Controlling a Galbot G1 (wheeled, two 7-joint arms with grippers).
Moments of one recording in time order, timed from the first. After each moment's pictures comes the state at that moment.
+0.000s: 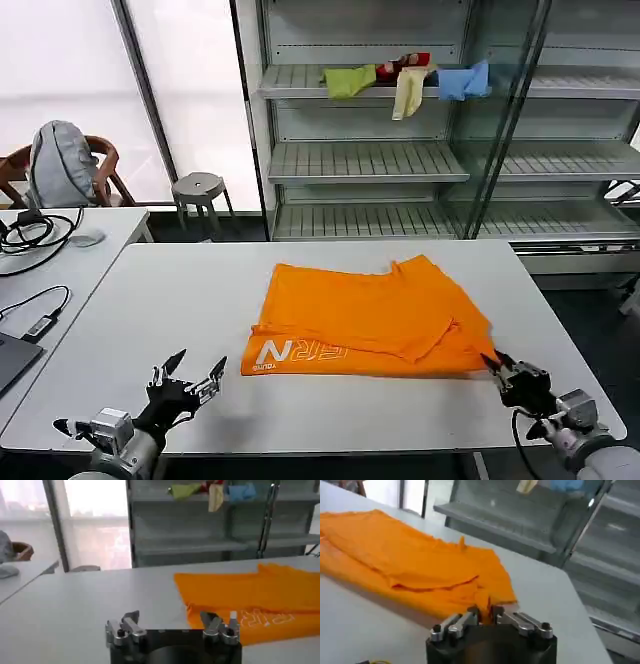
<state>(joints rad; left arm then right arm) 1.61 -1.04 -0.61 -2.27 -0.51 0.41 -0.09 -1.58 0.96 0.89 2.16 0.38 -0.46 -0.21</state>
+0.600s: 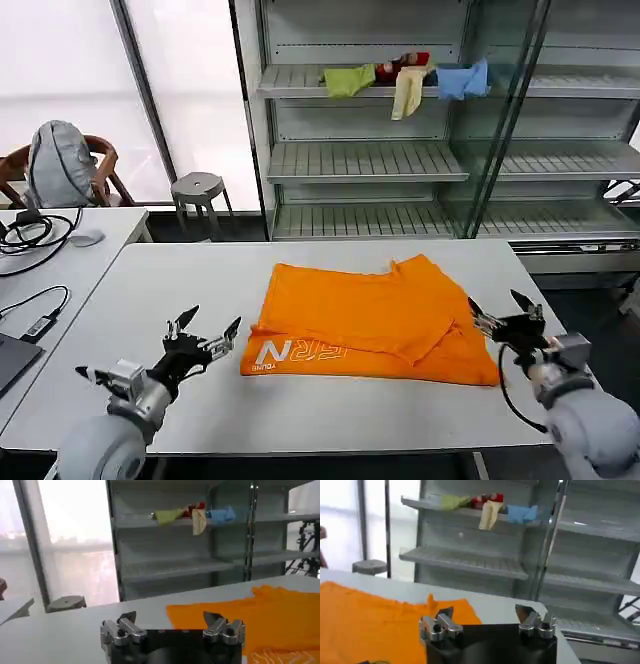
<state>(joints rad) 1.29 -0.96 -0.48 -2.08 -0.55 0.39 -0.04 -1.09 1.08 0.54 1.96 0.44 -0.56 0.09</state>
